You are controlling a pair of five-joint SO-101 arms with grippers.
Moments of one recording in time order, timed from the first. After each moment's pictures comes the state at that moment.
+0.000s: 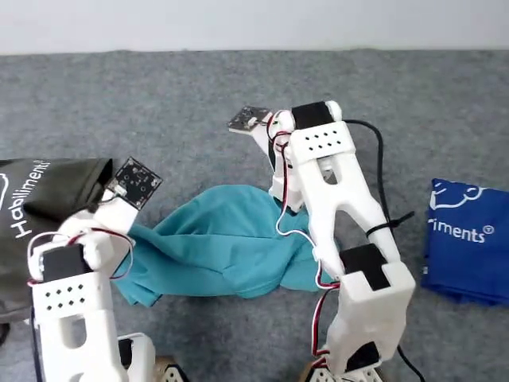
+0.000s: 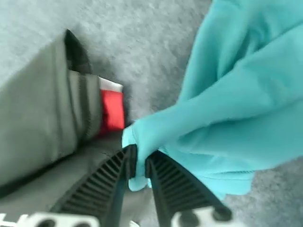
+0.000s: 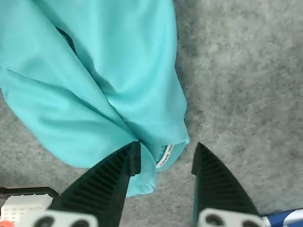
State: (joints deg) left arm -17.6 -49.5 54.9 72.7 -38.6; right arm -19.0 18.4 -17.5 100.6 35.6
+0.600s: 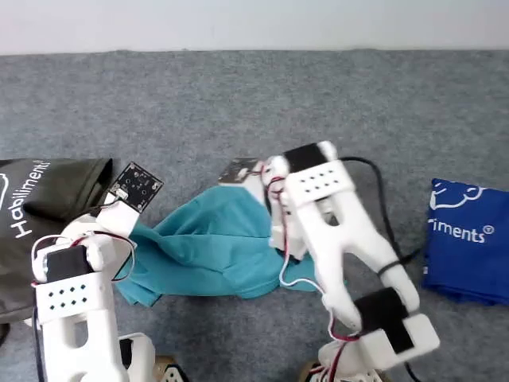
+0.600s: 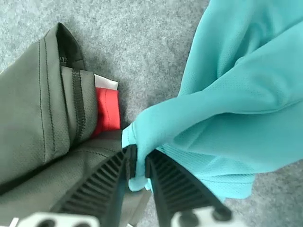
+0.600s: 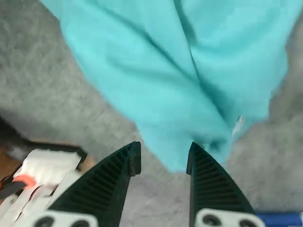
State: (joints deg) left arm -17.9 -49.5 56.9 70.2 -38.4; right arm -26.7 2.6 10.5 95.9 37.9
